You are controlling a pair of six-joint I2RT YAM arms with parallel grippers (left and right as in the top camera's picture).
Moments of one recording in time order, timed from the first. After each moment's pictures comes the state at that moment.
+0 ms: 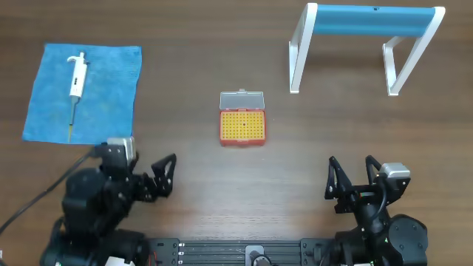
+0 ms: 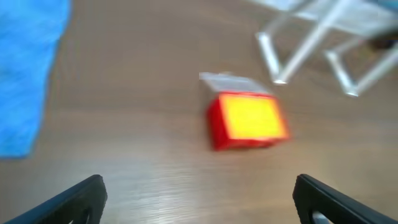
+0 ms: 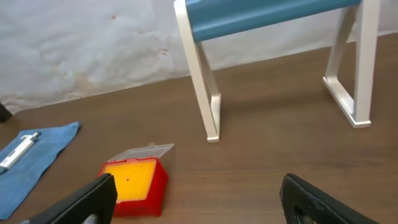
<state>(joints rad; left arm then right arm) -0.15 0.38 0.63 -0.80 0.23 -0.33 0.06 0.02 0.52 -0.72 -0.11 0.26</state>
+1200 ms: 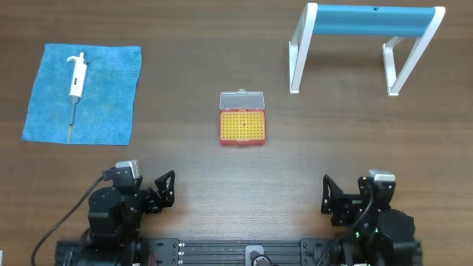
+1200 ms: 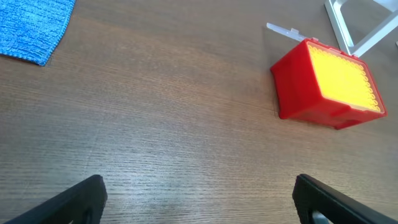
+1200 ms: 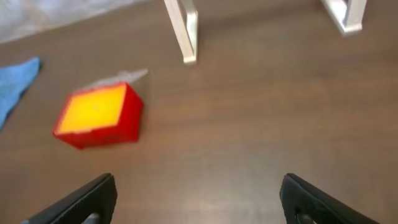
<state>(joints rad) -0.02 0.02 0.20 -0.83 0.24 -0.37 0.06 0.02 0.52 -1.03 -0.10 0.26</state>
